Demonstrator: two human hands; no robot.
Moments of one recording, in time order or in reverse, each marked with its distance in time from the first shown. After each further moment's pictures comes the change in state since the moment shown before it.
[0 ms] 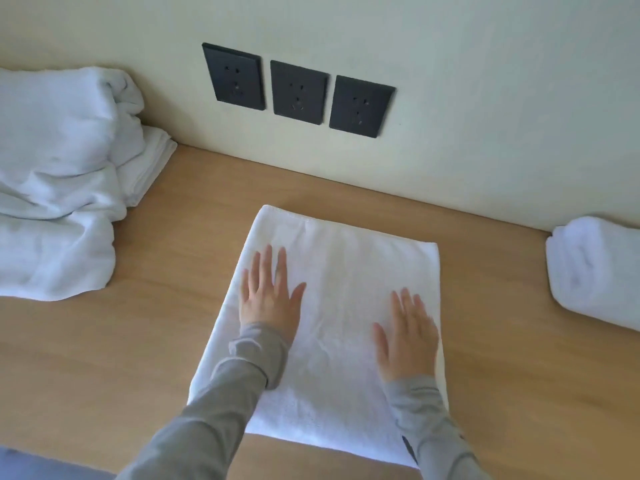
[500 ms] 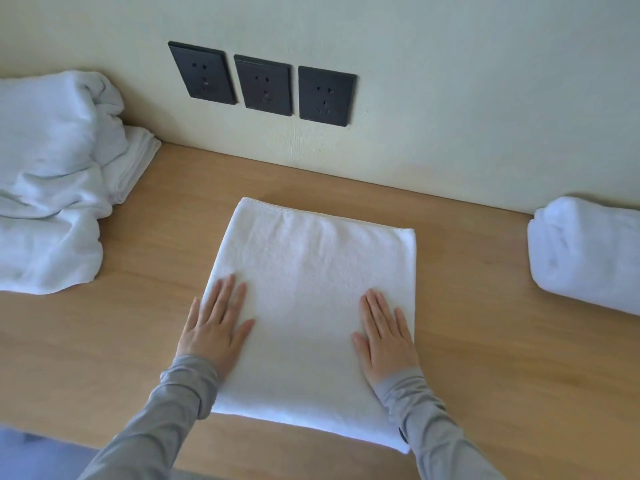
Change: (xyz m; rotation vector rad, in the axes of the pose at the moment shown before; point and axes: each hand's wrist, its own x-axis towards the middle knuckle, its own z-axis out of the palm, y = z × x) left_hand -0.048 -0.072 0.010 0.237 -0.226 0.126; right_hand -0.010 0.056 0.020 -0.125 -0.243 -0.285
